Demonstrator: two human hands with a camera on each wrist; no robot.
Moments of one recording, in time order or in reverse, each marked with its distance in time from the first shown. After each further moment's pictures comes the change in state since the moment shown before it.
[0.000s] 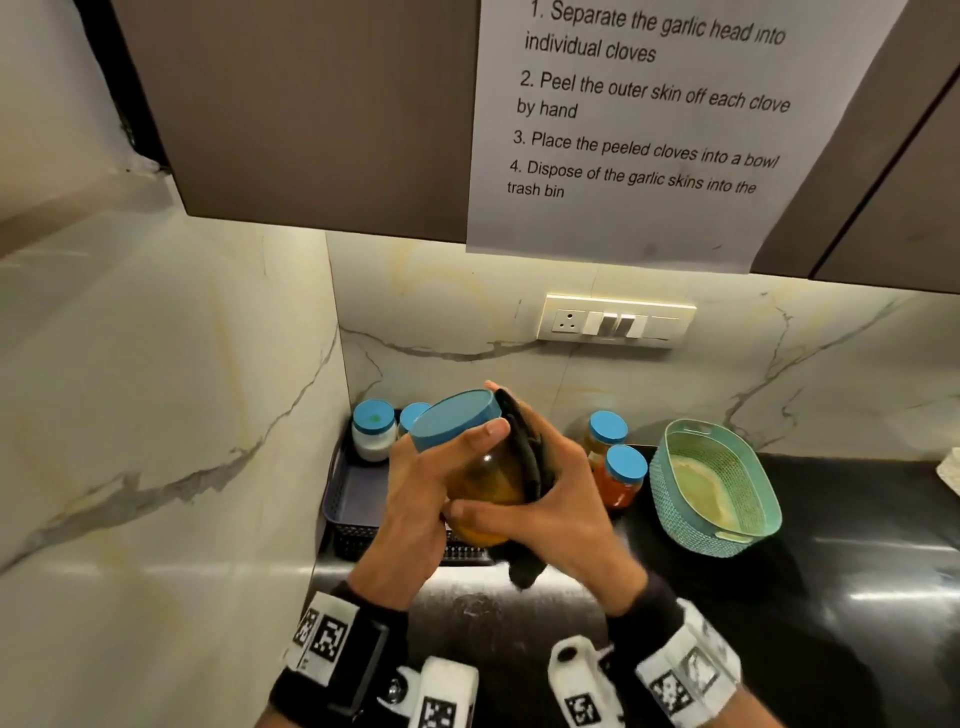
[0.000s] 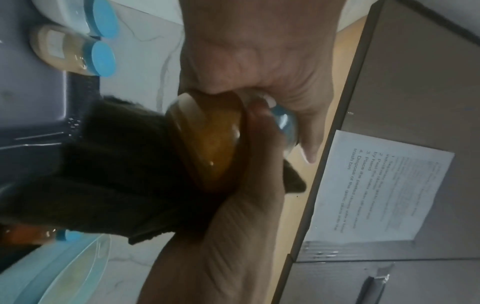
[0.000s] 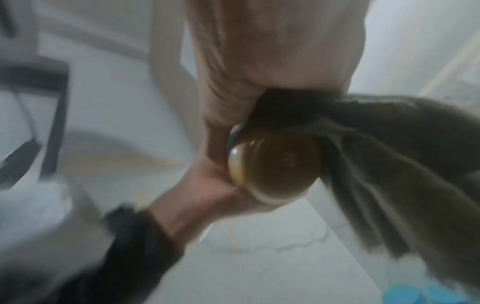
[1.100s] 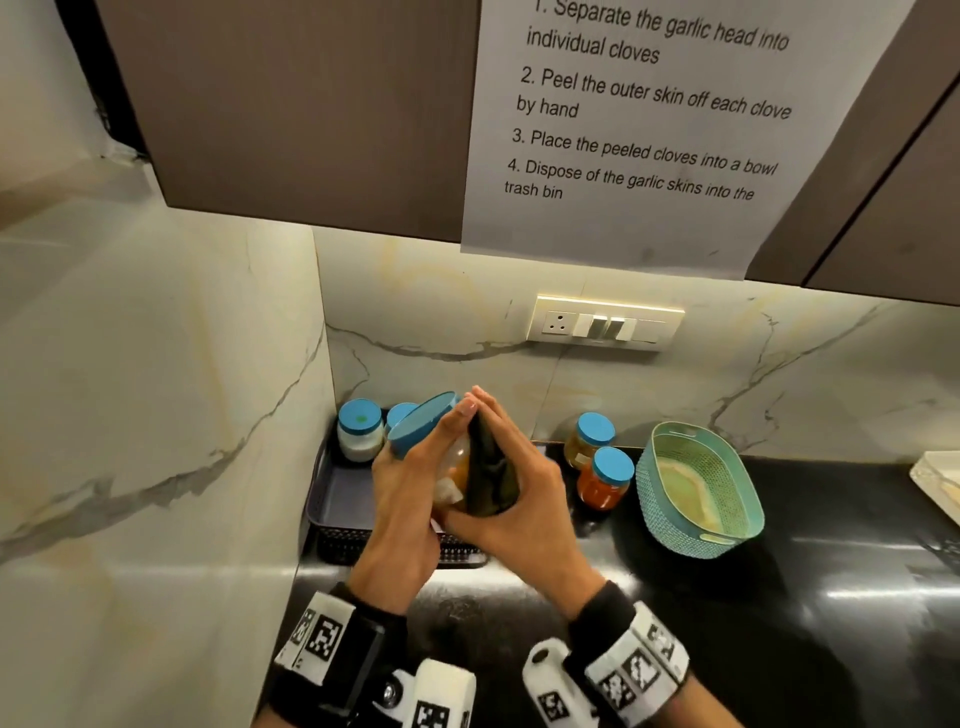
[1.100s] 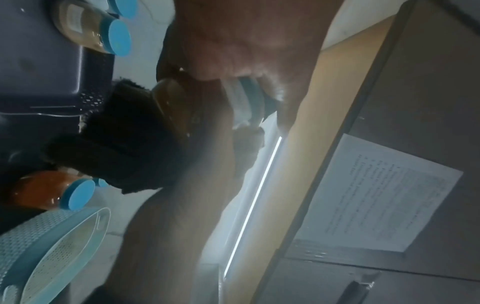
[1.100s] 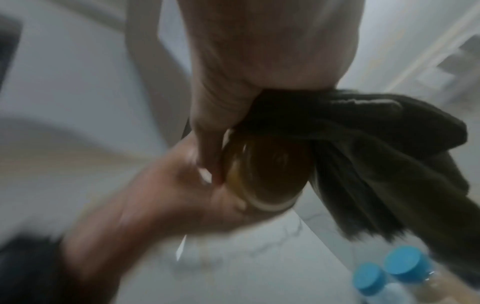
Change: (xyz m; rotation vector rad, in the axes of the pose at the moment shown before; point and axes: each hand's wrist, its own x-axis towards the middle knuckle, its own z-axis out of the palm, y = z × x) left_hand 0.012 -0.018 -0.004 -0.075 0.169 -0.048; right_hand 0.007 0.033 0.013 -0.310 0.070 -0.142
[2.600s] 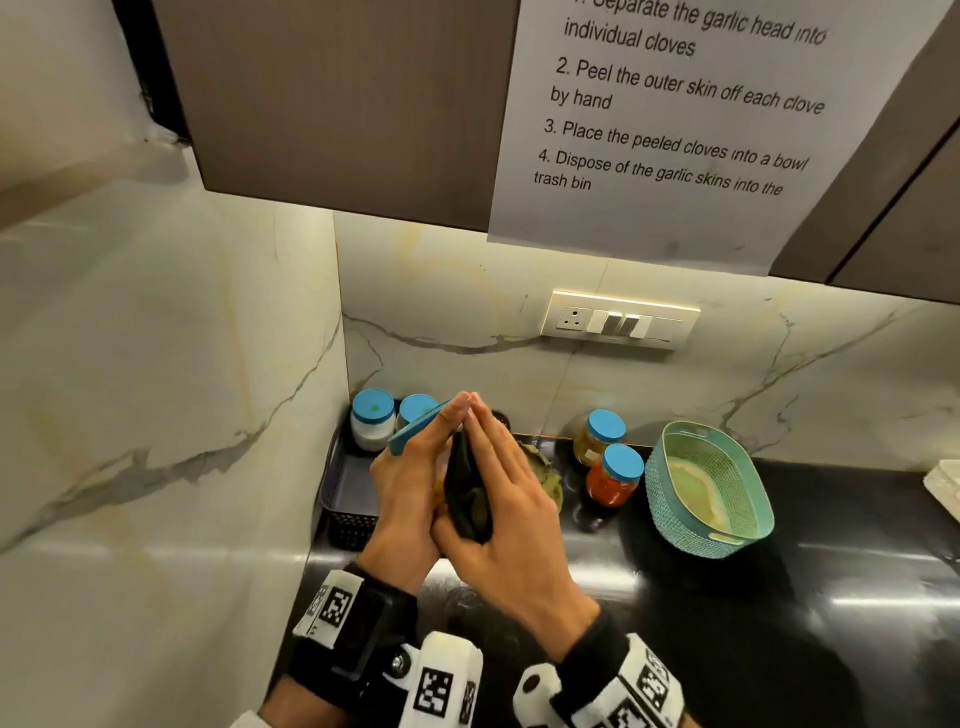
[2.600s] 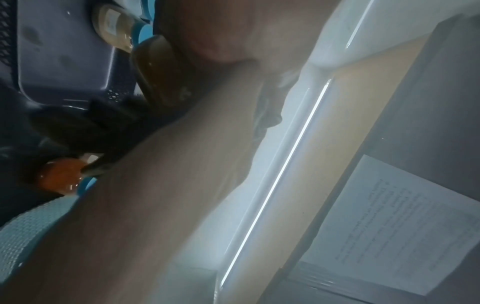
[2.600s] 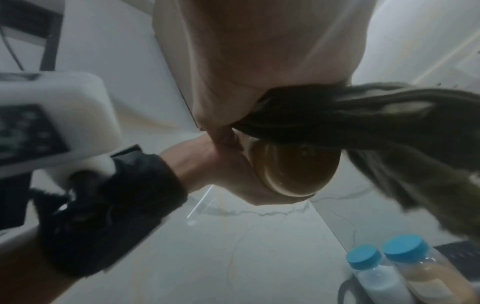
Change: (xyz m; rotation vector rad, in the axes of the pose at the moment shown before) left_hand 0.002 -0.002 -0.011 -0.174 0.100 -0.111; right_hand -0.021 -0.014 0.028 -0.319 -0.038 -0.039
